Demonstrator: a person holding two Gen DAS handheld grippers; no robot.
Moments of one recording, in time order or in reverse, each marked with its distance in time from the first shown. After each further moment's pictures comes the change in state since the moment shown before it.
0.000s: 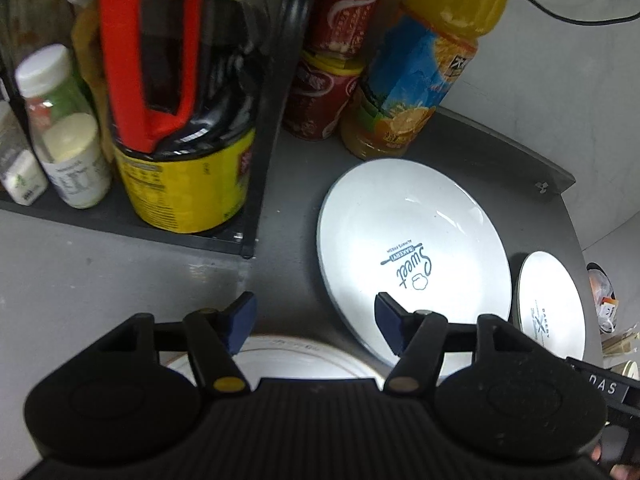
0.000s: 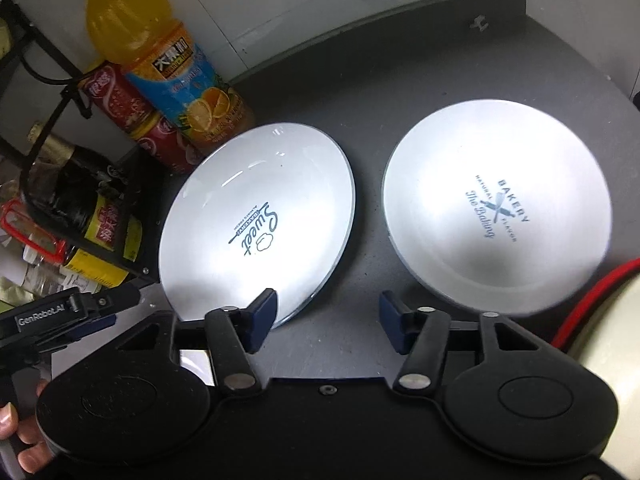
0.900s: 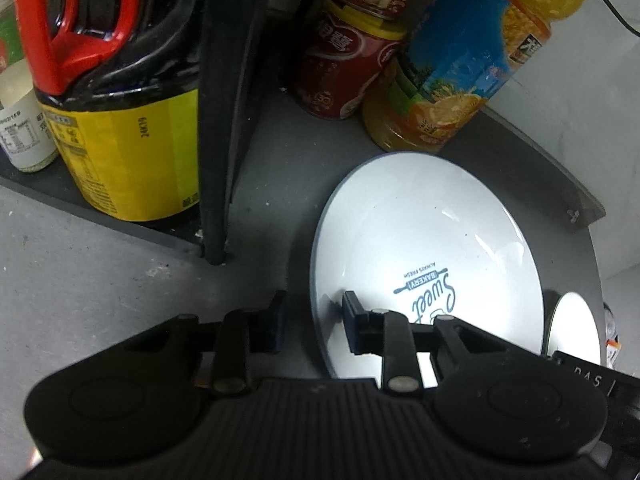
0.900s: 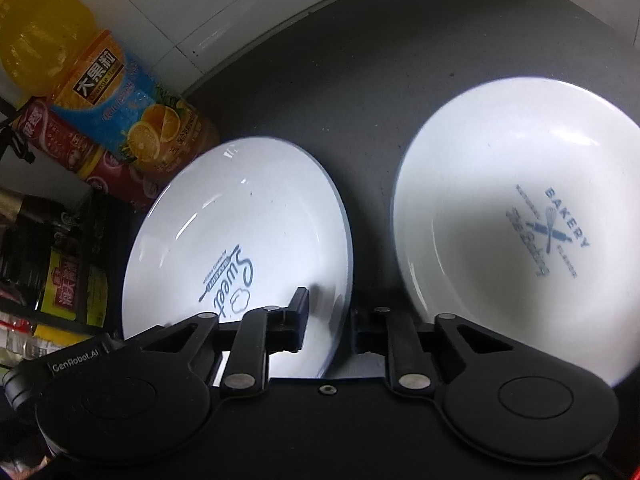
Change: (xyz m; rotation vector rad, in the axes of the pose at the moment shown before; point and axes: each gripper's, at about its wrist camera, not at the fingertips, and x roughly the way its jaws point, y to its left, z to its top) left arm 0.066 0.000 0.008 -0.139 0.031 0.019; right arm 0.062 -0.012 0.034 0.100 0.006 -0.012
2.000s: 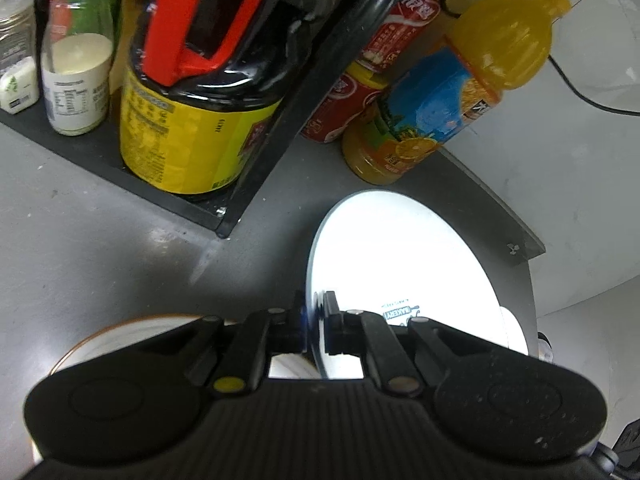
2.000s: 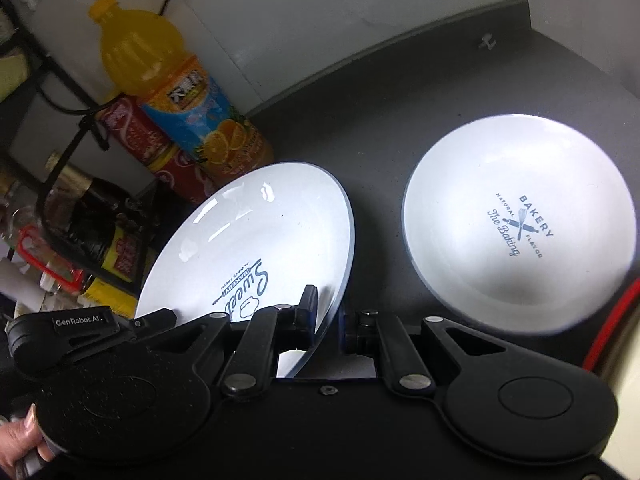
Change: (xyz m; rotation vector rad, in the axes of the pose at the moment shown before) left arm -0.066 0.030 -0.020 -0.116 -0.052 -0.161; right arm -0.072 0.007 -0.039 -0.093 -0.123 0.089
